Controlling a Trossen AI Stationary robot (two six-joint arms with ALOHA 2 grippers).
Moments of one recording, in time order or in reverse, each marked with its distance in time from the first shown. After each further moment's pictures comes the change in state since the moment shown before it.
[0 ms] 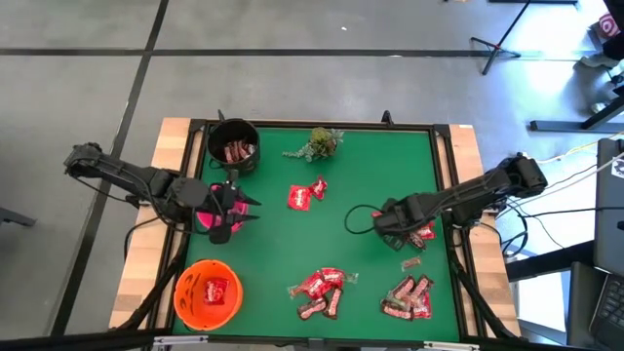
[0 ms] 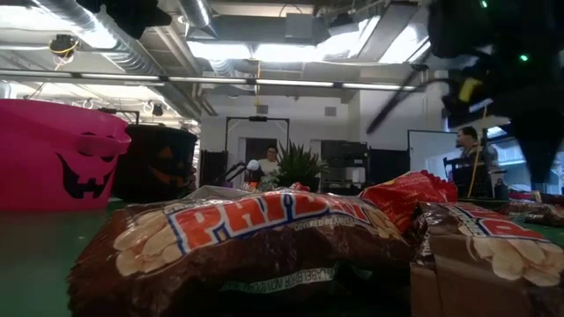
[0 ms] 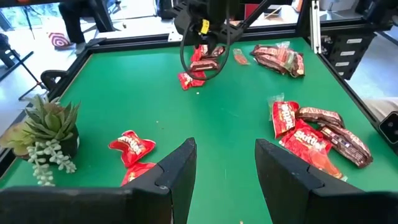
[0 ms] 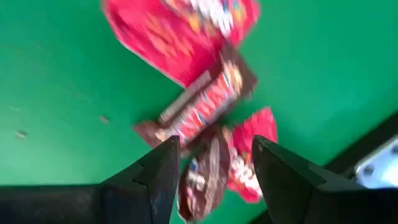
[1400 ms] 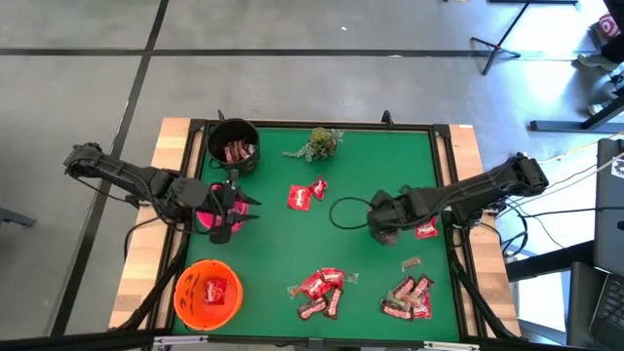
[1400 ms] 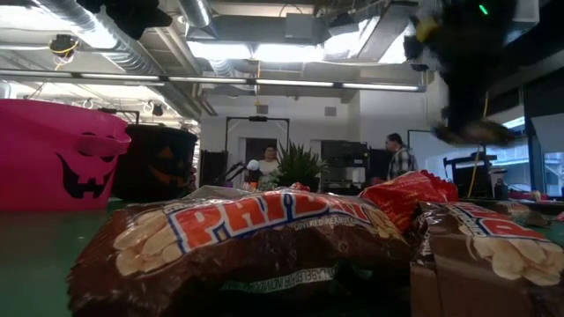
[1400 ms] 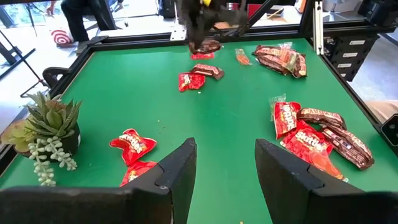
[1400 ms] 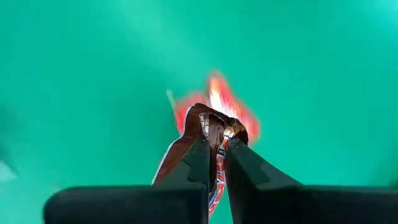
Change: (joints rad) left arm 0.000 0.001 0.000 -0.001 -0.009 -0.014; right arm 0.001 -0.006 0.215 0.052 0.257 -0.108
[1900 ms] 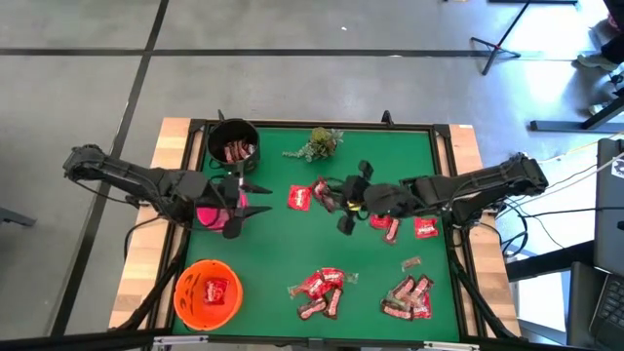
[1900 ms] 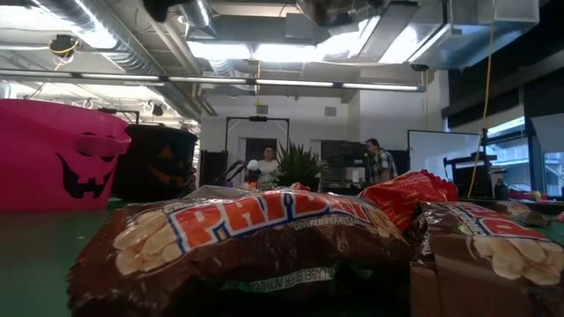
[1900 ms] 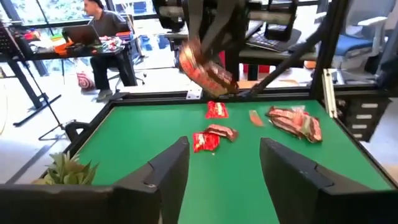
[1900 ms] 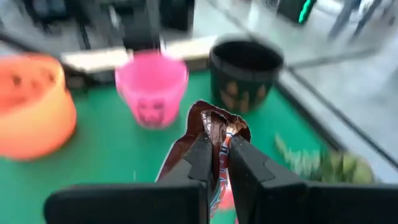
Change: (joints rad) left arm 0.072 0.085 0.000 0.332 -0.005 0.090; right arm -0.036 0.001 0.200 0.779 0.221 -0.659
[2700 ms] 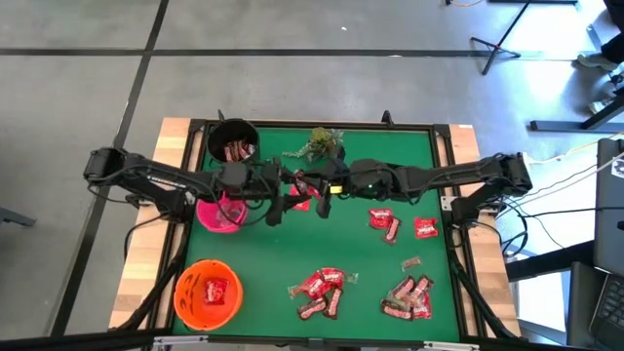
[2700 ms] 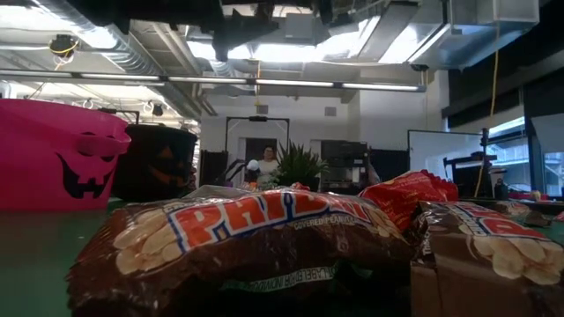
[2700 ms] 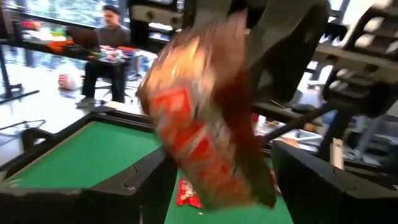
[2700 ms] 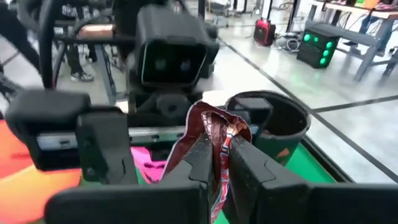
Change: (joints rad) left arm 0.220 0.429 0.001 0.602 0.206 -0.194; right arm -0.143 0.130 0.000 0.380 -0.219 -0.140
